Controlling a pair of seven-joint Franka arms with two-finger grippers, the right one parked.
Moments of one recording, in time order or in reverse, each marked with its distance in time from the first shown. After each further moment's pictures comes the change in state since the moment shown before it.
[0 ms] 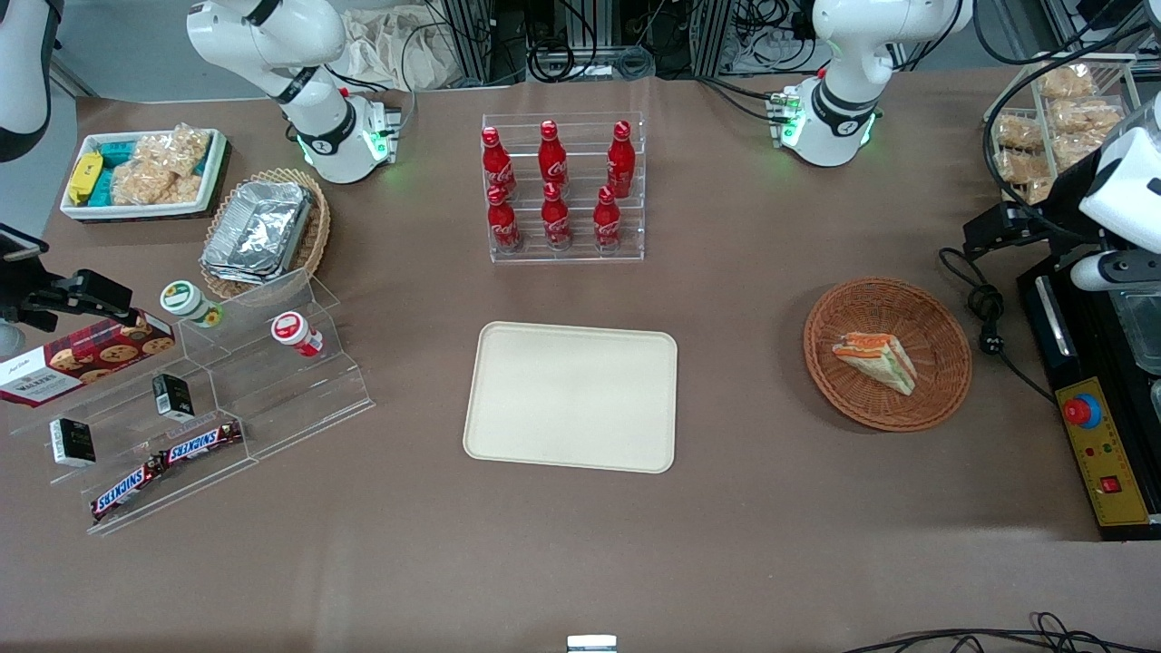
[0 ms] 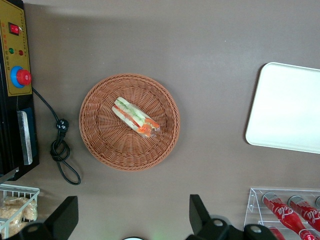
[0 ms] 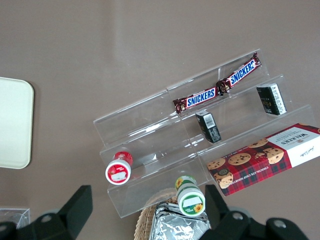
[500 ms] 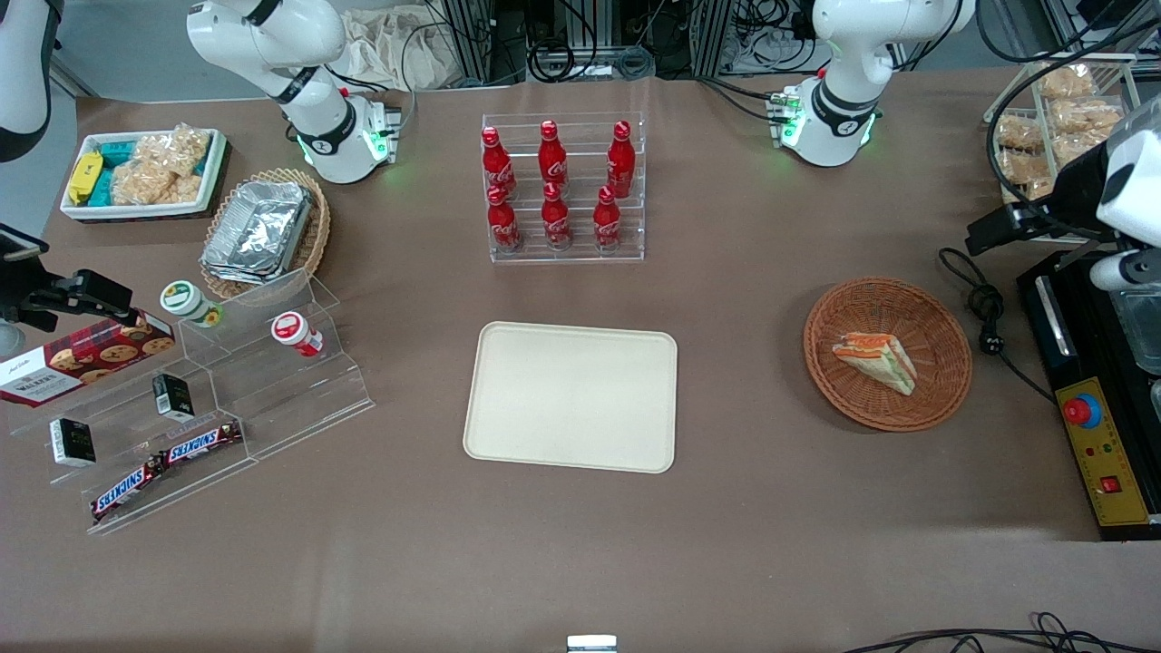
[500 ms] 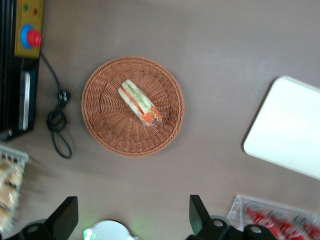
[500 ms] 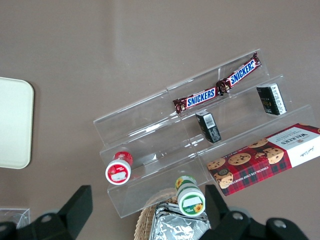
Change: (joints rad) arm 0.002 -0.001 0.009 -0.022 0.000 -0.043 -0.260
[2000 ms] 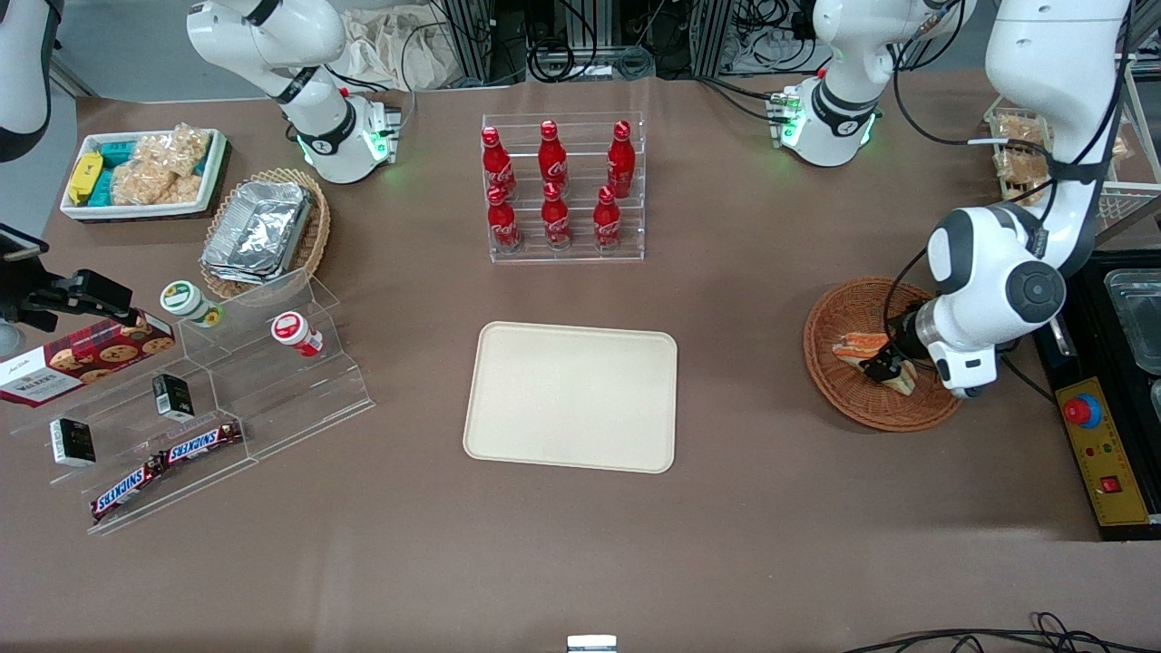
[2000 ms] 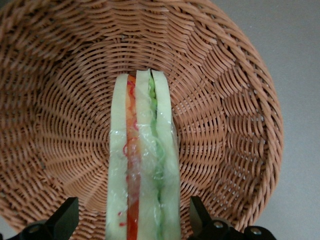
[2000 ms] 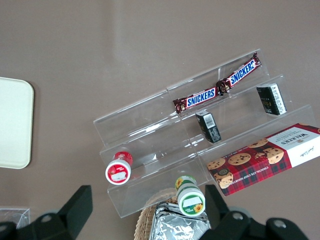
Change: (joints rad) arm 0.056 0.256 0.010 -0.691 0.001 0.920 -0.542
